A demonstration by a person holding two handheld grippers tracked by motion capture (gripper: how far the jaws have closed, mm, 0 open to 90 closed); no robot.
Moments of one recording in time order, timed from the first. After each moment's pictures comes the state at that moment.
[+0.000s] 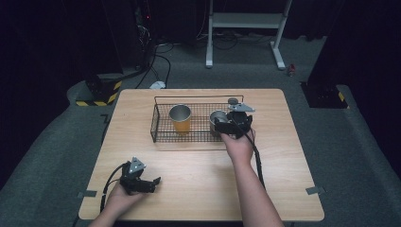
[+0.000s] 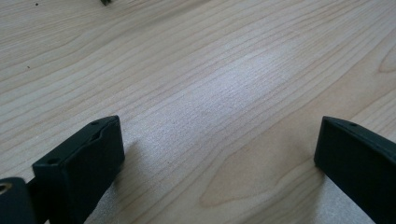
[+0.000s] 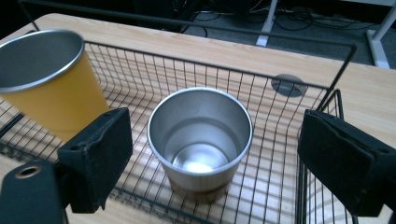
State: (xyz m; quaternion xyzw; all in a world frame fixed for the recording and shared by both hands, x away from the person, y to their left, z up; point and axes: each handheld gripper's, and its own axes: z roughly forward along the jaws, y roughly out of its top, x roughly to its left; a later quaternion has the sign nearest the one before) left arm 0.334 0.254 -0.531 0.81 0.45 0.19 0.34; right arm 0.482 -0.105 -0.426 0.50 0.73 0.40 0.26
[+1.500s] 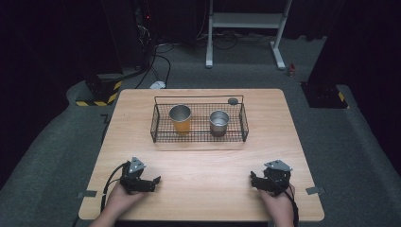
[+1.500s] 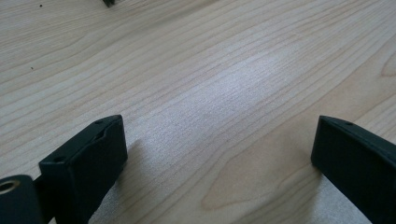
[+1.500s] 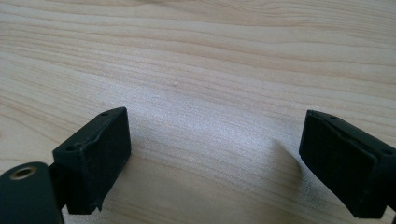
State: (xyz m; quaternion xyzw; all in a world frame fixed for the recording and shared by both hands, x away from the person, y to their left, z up) left arm 0.335 0.254 -0.530 0.80 0.45 0.19 0.34; right arm 0.349 -0.227 -0.525 0.54 0.75 0.29 0.25
